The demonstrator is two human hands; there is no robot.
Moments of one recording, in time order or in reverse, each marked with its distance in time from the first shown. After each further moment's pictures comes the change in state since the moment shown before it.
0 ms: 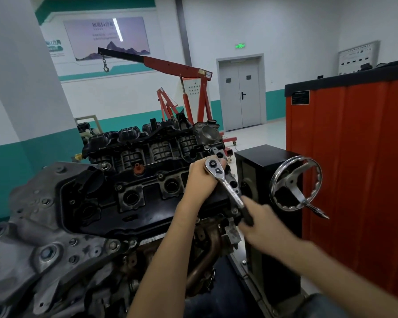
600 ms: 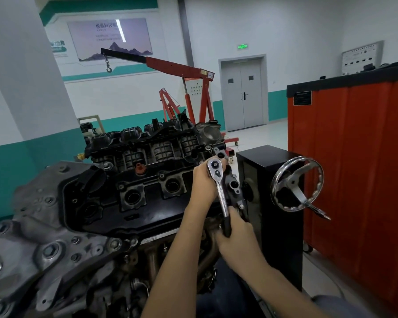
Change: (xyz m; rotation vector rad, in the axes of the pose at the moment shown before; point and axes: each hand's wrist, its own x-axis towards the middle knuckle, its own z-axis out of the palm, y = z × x) left_hand -0.006 0.003 0.013 -0.097 0.122 -0.005; right_hand -0.011 -0.023 0.055 0.277 0.150 0.076
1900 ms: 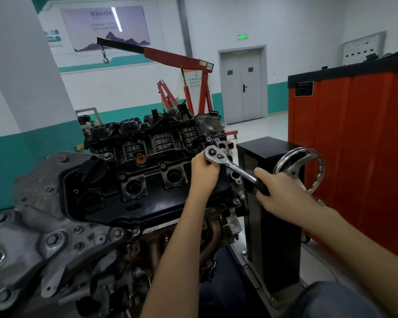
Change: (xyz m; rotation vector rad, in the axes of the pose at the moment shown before) left_hand 0.003 -0.011 -0.007 -0.004 0.030 -0.023; right_hand 0.044 -0.001 -0.096 -0.730 -0.072 -0.221
